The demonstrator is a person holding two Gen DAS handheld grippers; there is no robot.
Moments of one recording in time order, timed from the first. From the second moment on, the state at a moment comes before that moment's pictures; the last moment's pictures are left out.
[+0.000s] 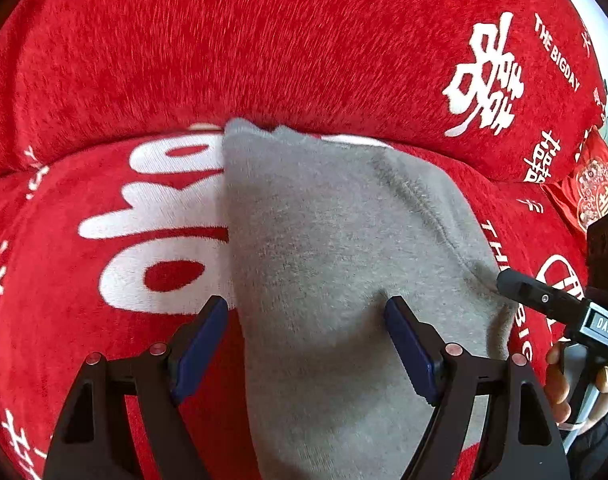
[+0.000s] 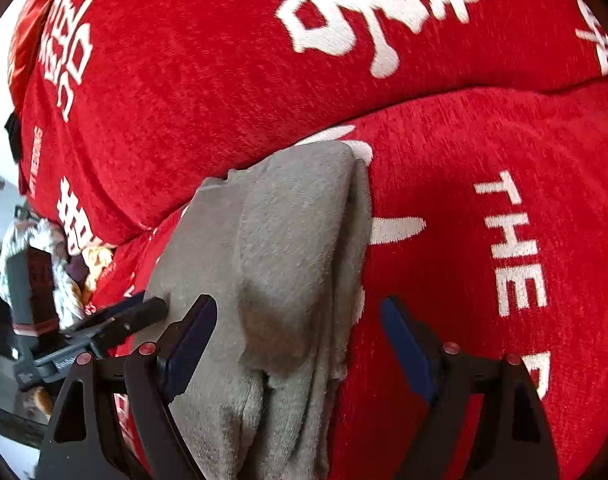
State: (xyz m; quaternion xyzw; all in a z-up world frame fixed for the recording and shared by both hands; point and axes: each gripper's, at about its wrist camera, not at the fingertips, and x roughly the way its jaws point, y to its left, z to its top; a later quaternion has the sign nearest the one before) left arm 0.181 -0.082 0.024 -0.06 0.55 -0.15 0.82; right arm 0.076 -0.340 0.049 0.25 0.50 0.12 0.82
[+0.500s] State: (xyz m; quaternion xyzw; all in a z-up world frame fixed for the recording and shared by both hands) left arm 0.193 -0.092 0.014 -0.06 0.55 -0.19 0.81; right arm 0.109 -0.288 0.026 0.21 0.54 0.17 0.80
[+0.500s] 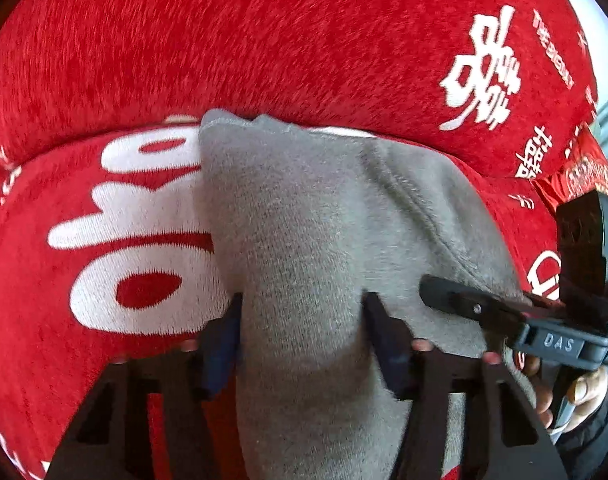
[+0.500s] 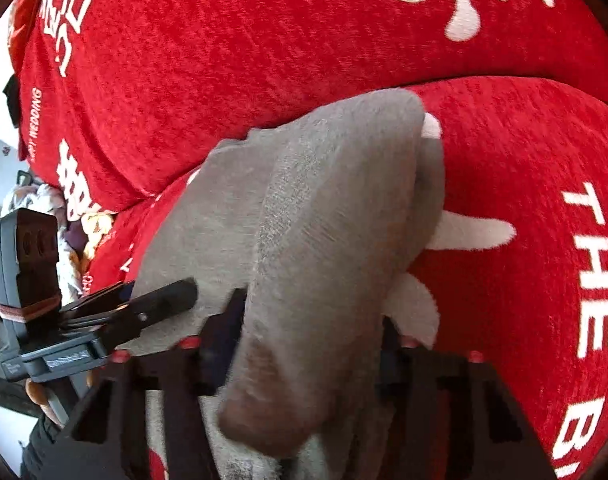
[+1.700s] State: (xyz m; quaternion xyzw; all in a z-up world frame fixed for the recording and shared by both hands) left arm 0.110 -0.089 0.076 0.01 0.50 -0.17 0.85; right arm 0.036 -0.234 0.099 0.12 0.48 0.14 0.86
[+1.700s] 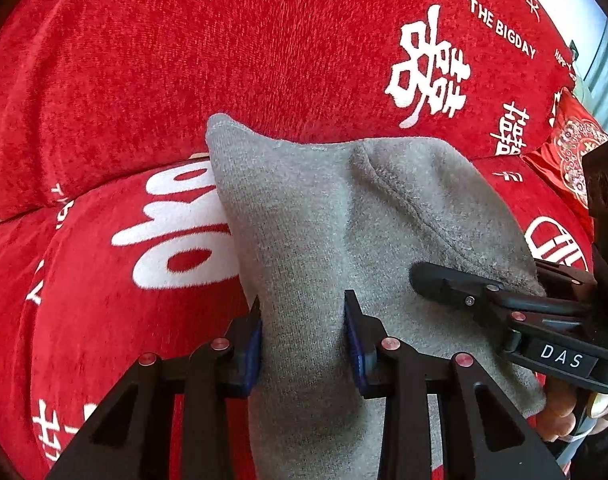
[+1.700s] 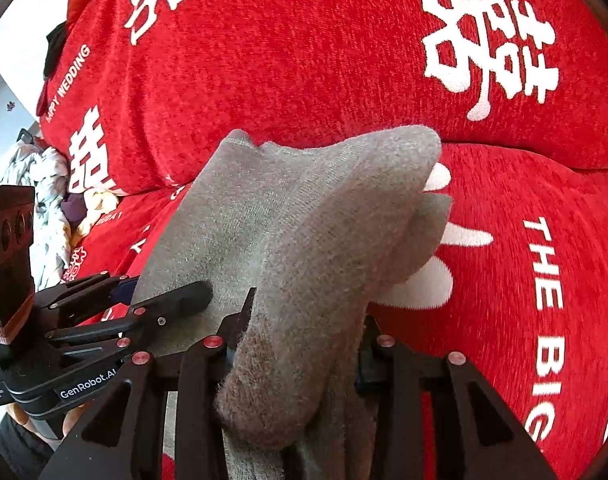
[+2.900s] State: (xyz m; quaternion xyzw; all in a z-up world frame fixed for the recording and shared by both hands) left arm -0.011 -0.042 0.071 0.01 0.50 -0.16 0.85; right arm -0.075 -0.184 0.097 0.11 0.48 0.16 0.85
